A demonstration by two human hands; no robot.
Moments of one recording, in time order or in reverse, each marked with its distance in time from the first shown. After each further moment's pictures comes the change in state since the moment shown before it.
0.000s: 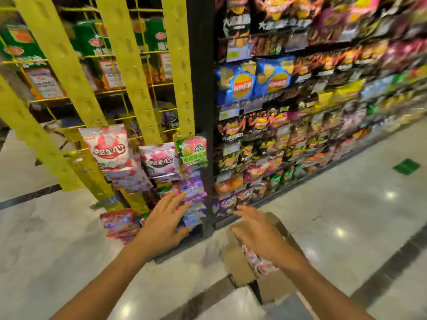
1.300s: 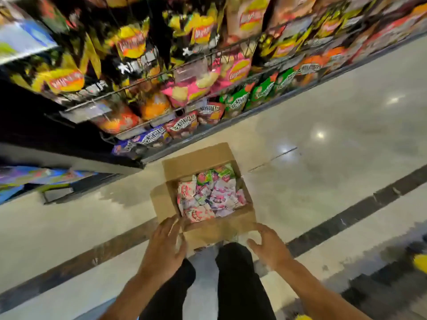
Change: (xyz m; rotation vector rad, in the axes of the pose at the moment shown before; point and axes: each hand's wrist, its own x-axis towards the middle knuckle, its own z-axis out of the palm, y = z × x) left_hand 0.286 0.252 0.446 -0.414 -0.500 -0.468; right_hand 0.065 0.587 0.047 0.149 -0.618 0.702
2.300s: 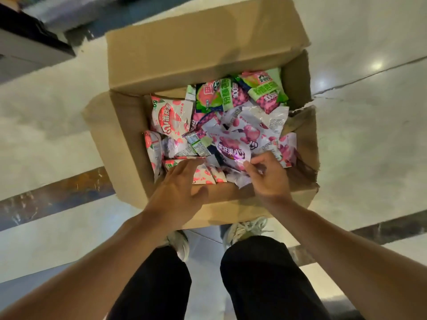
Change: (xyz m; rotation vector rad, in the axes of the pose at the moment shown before) left_hand 0.249 -0.132 0.320 -0.350 -0.277 -0.267; right_hand 0.408 0.114 0.222 0.398 0.266 -0.200
